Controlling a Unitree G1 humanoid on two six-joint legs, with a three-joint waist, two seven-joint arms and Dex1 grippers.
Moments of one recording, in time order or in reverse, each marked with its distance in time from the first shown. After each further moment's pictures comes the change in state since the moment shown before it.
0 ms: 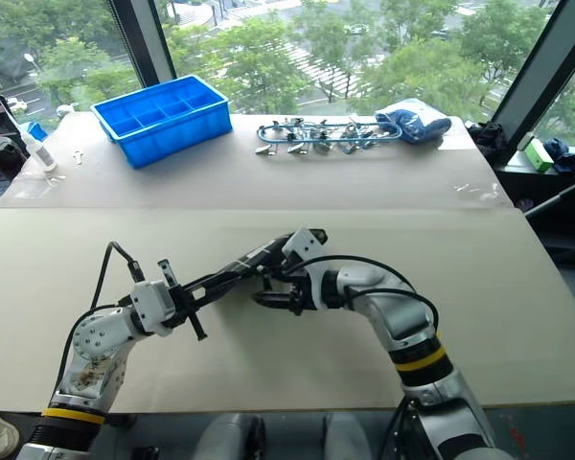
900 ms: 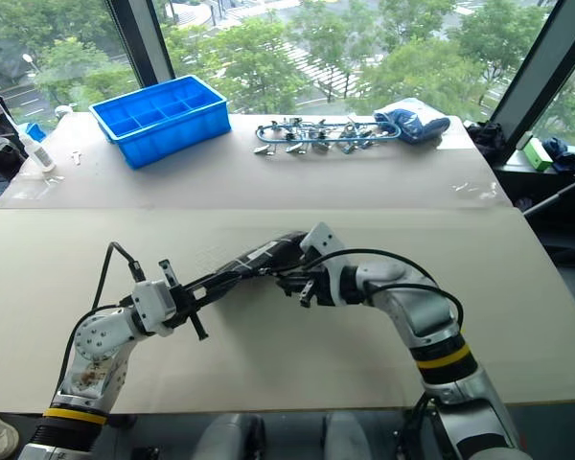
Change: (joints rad) left arm 0.000 -0.004 -0.001 0.001 0.001 0.000 0.002; right arm 0.012 -0.163 -0.049 -0.022 0.034 -0.002 0.025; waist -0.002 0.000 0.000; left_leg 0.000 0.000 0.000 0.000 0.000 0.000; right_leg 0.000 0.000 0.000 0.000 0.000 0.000
